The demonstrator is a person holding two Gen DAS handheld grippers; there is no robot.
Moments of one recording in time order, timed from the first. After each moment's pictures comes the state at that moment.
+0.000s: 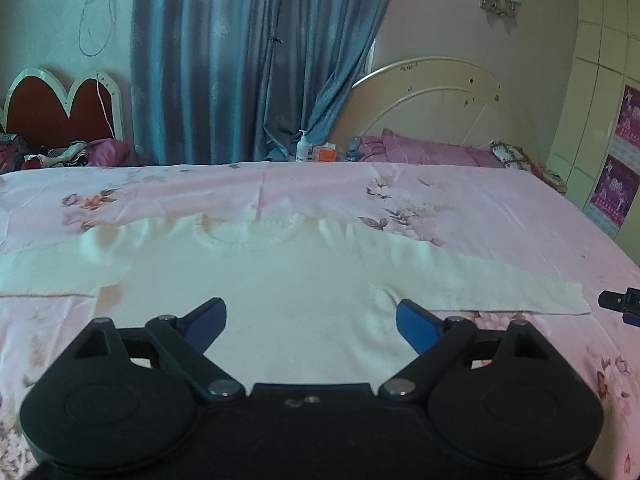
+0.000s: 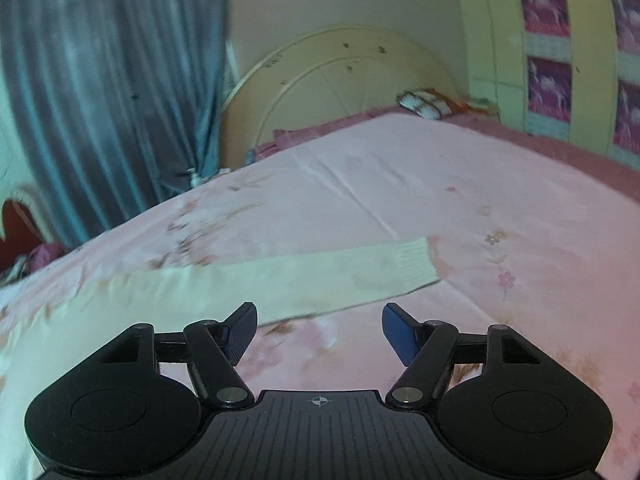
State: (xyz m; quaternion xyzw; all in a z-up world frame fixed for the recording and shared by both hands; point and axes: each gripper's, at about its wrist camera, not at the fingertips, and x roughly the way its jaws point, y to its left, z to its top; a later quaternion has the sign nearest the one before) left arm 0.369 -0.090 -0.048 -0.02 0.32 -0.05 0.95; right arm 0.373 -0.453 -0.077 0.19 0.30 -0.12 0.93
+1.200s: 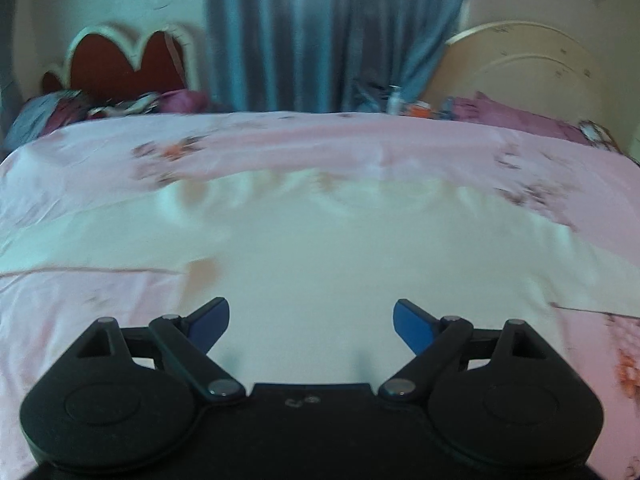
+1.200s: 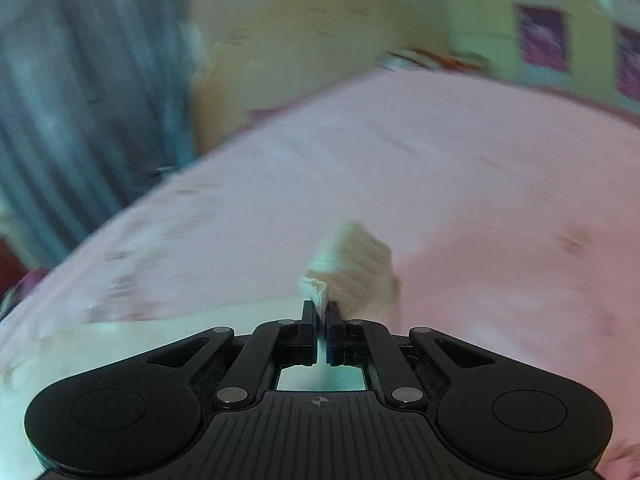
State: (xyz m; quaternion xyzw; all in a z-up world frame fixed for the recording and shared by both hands) left arm 0.427 0.012 -0.091 -0.02 0.39 0.08 0.92; right arm 0.486 -0.461 -0.121 0.21 0.31 -0.08 0.92
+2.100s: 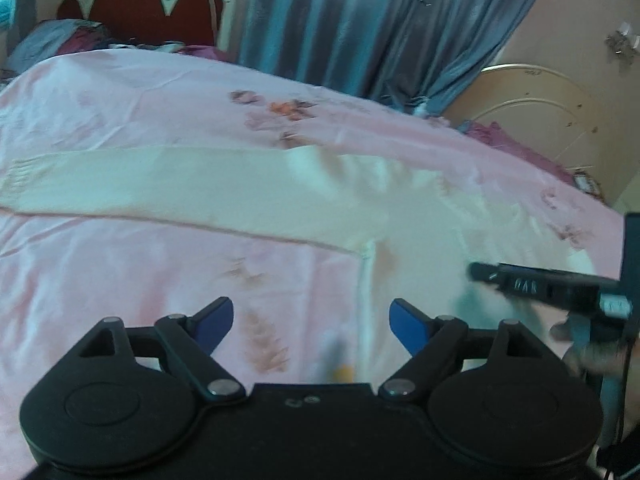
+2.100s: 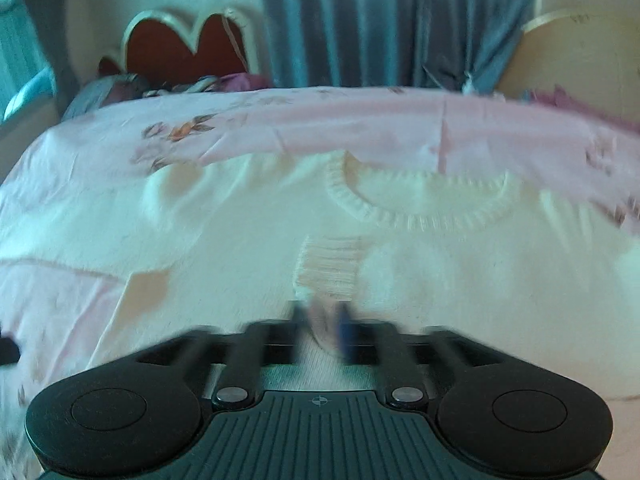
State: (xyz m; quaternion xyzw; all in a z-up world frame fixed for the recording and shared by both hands) left arm 0.408 0.193 -0.107 -0.13 0.39 0.03 0.91; right arm 0.516 -0.046 -0.146 0.00 0.38 0.21 0.90
